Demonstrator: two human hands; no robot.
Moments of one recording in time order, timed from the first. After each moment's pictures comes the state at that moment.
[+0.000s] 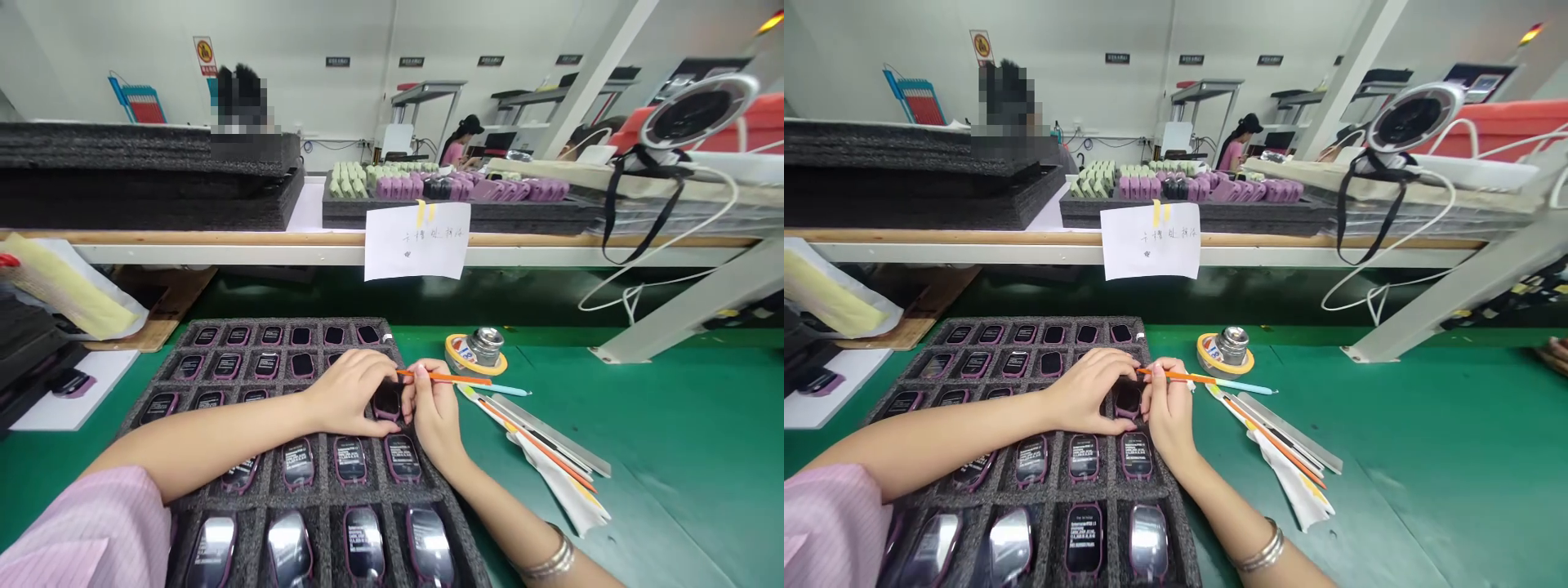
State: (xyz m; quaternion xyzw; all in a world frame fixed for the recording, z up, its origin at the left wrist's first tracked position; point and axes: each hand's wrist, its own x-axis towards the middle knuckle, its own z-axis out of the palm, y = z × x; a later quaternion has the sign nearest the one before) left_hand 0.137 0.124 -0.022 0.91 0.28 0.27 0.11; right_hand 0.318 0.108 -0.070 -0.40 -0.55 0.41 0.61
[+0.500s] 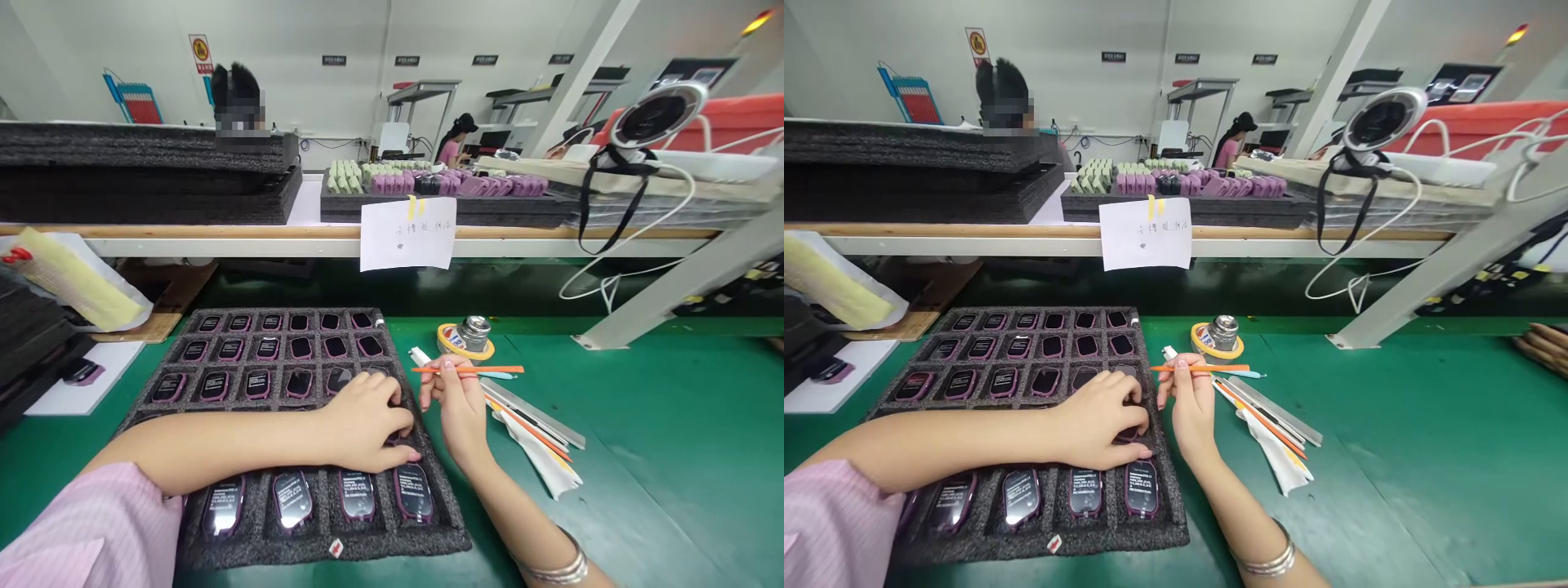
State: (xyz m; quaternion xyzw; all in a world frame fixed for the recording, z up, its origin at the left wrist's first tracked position) left_hand 0.166 0.063 -0.008 0.93 0.31 0.15 0.09; right_hand 0.343 0.085 -0.045 -0.37 -0.52 0.44 0.64
